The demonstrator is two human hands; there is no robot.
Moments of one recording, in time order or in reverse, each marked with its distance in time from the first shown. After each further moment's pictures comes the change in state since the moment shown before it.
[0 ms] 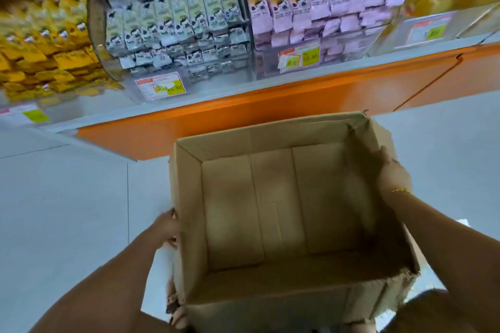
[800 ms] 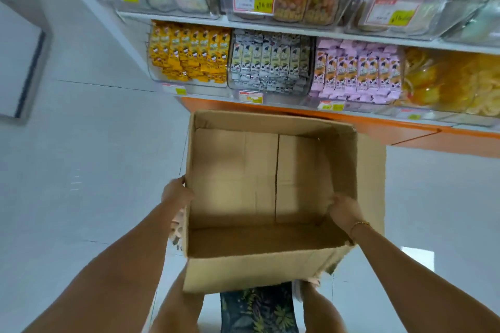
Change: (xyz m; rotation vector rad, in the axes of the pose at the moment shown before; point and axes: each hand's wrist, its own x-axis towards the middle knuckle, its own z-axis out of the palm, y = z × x) left_hand -0.285 -0.026 -0.092 -0.040 0.282 -0.007; right_hand -0.232 -0.116 -0.174 -0.259 -0.475 -0.198
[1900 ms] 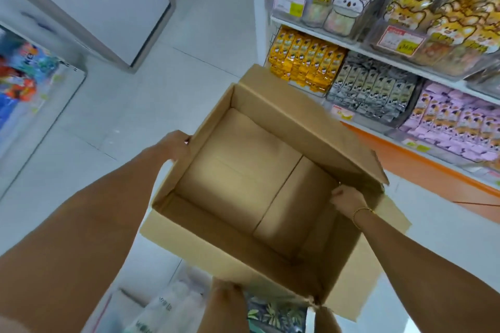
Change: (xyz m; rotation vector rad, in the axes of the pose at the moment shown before) left_hand -0.059 -0.111 -0.220 0.105 0.008 0.023; right_hand -0.079 -0.169 -0.001 0.024 -0.137 -0.205
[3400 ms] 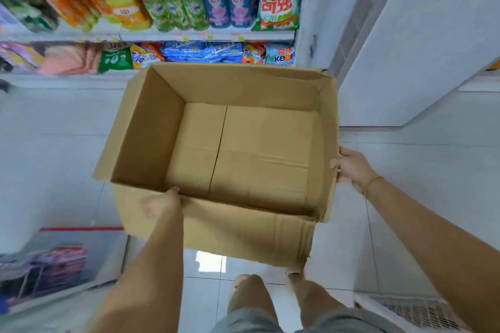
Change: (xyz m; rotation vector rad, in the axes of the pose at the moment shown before) left_hand -0.012 -0.416 -0.058 -1.747 0.723 -1.421; right_hand -0.076 -0.797 0.184 -0.211 -0.614 -0.598
